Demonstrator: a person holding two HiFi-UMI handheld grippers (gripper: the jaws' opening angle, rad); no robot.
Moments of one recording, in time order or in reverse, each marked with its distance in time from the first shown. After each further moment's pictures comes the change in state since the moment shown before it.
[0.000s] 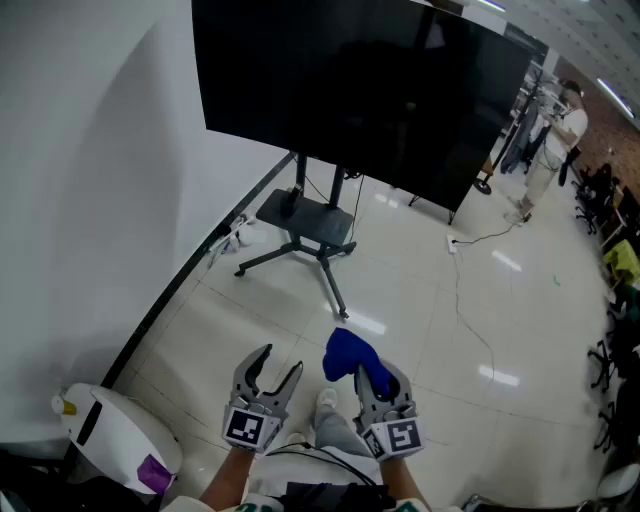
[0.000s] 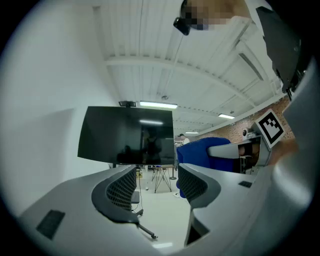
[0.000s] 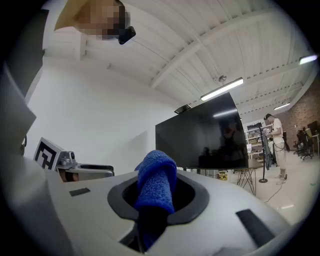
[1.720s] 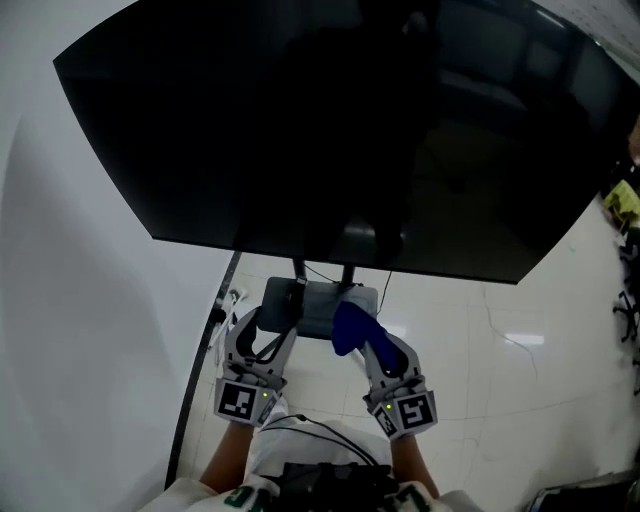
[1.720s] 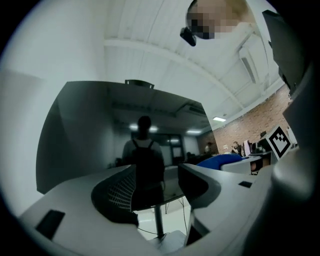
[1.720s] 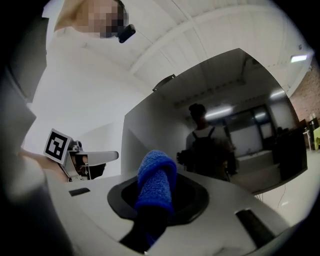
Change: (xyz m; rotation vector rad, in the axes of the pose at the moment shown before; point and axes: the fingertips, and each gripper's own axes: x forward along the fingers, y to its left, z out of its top) left arm 0.491 0.378 0.074 0.104 -0.108 -0.236; right arm 0.529 -0.186 0.007 0.010 -0.077 -0.216
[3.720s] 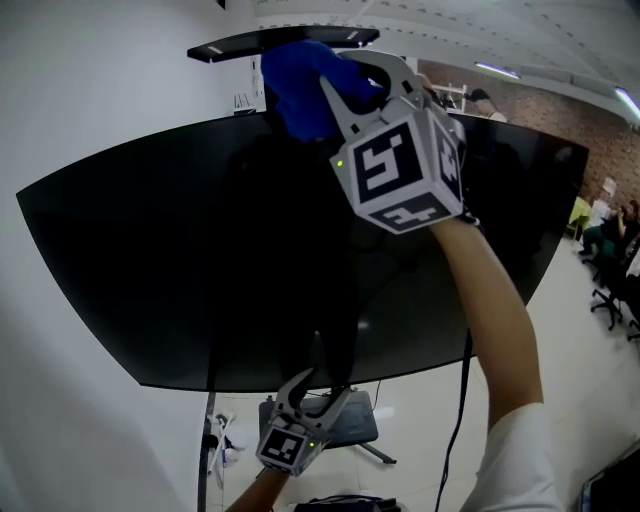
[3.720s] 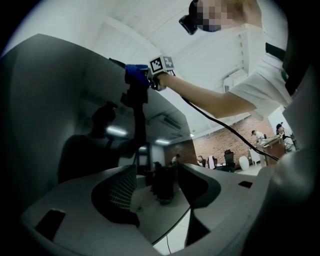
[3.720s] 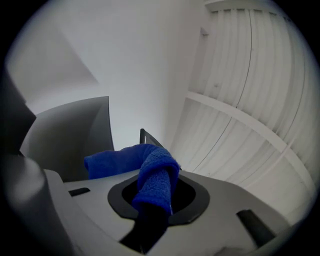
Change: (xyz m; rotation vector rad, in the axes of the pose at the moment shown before) left arm 0.144 0.004 0.073 -0.088 -0.088 -0.441; right arm 0.302 0.004 0.558 -1.229 -0.295 -0.304
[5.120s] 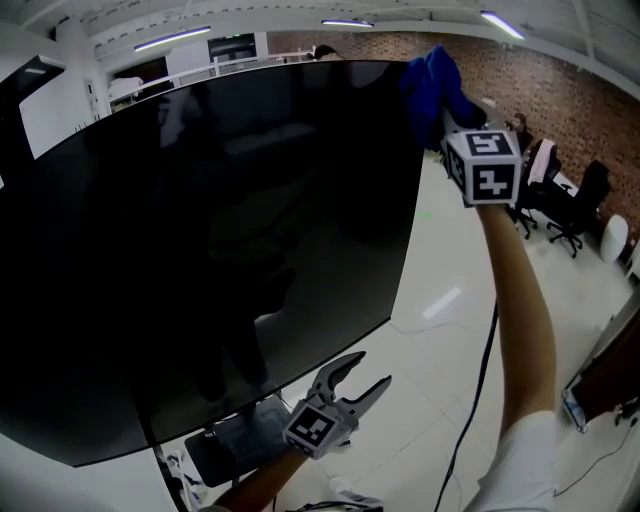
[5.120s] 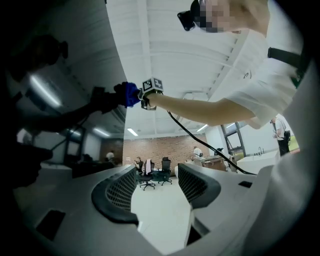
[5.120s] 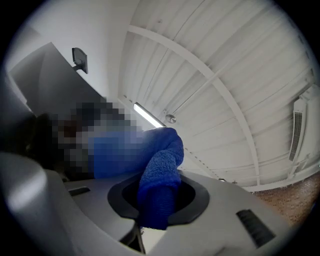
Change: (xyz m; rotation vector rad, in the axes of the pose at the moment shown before) left arm 0.232 -0.299 -0.055 -0.137 0.035 -0.742; right arm -0.343 -0.263 -0.450 0.245 0.686 -0.468
